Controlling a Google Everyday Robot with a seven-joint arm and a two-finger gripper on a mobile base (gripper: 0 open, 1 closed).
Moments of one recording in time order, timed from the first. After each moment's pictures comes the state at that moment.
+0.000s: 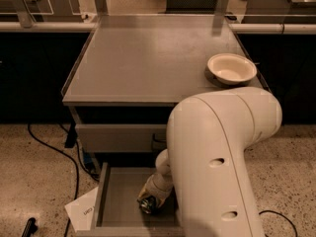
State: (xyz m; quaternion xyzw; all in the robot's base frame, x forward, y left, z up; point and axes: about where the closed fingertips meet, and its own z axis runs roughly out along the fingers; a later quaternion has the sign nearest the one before) arm 0.483 0.029 0.365 -0.14 -0.97 -0.18 0.06
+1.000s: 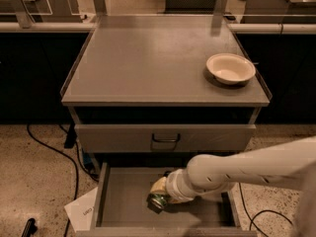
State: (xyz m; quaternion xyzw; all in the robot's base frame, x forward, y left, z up) arm 0.457 -0.016 0.491 -0.15 -0.95 -0.27 -0.05
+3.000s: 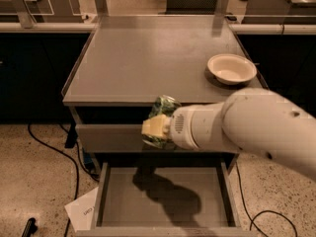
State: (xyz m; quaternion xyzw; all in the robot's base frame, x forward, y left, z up) arm 0.467 -0.013 0.829 0.02 -0.91 -0.30 -0.30
